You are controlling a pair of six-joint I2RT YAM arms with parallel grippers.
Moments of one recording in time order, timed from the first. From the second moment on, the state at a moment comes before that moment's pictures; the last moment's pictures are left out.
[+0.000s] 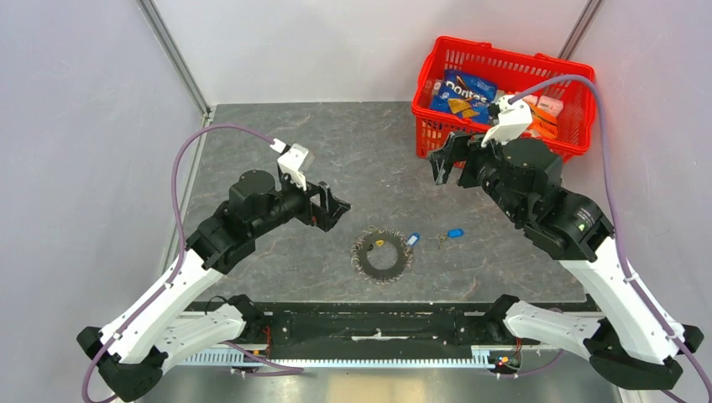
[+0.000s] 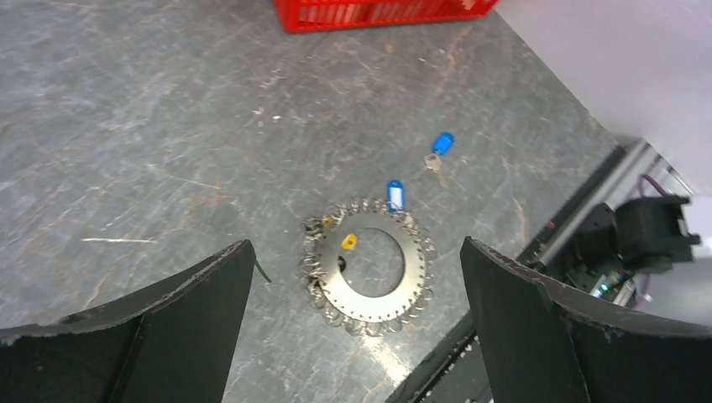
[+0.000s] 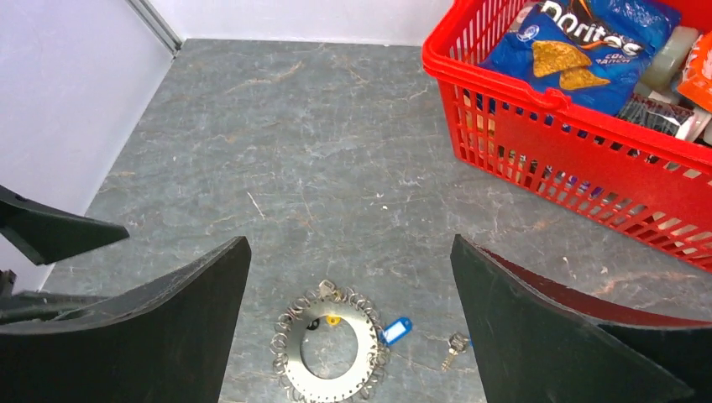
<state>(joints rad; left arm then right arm) -0.71 0.87 1.01 -0.44 0.05 -0.26 0.74 1.01 1.50 -0.75 0.40 0.32</state>
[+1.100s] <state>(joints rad) -0.81 1.05 0.91 -0.32 0.28 -0.29 0.74 1.11 1.33 -0.94 0.19 0.31</state>
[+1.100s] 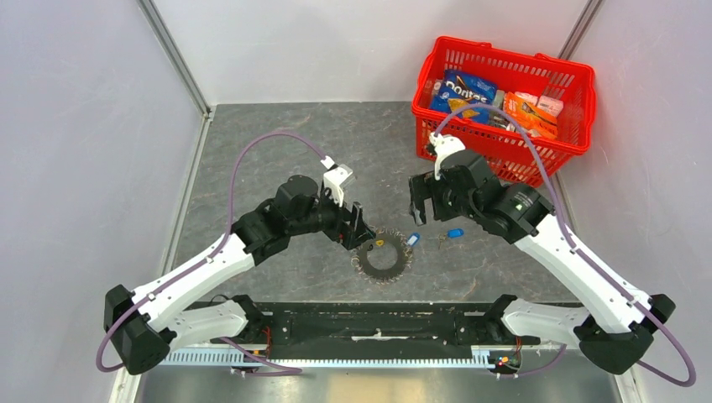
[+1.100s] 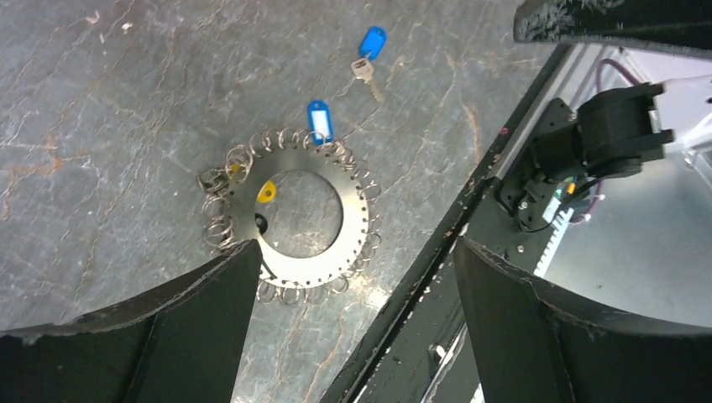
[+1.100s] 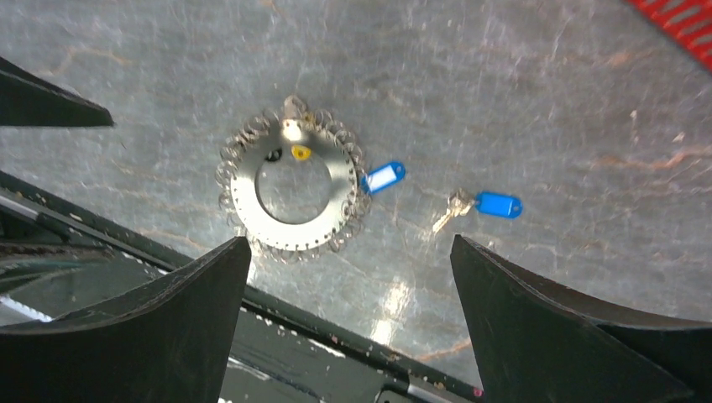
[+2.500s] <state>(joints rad) -0.82 0.94 0.73 -0.32 -0.18 -0.48 0.74 1.38 1.01 -0.45 -0.26 0.46</state>
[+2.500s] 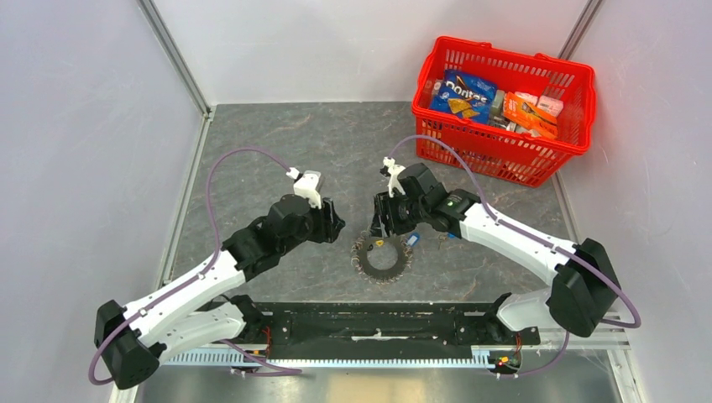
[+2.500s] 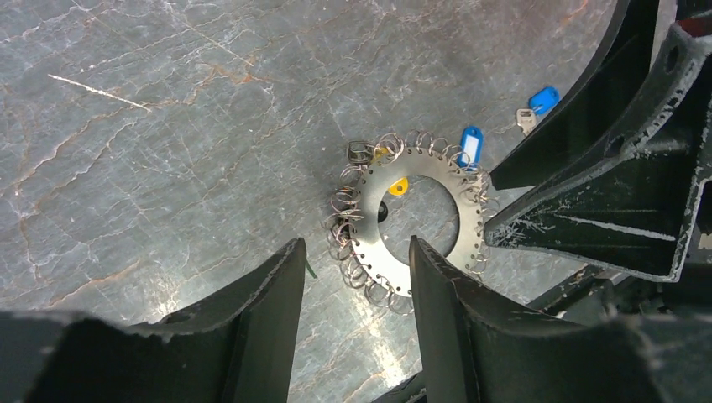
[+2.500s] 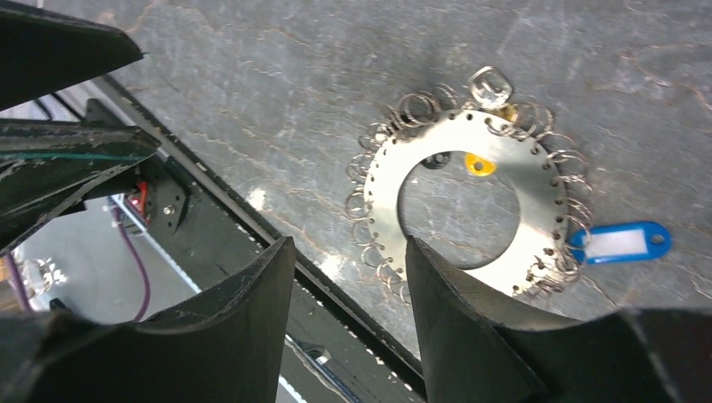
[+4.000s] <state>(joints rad) -0.82 0.72 0.58 -0.33 -0.18 -0.68 0.79 1.53 0.98 -0.38 -0.24 0.34</state>
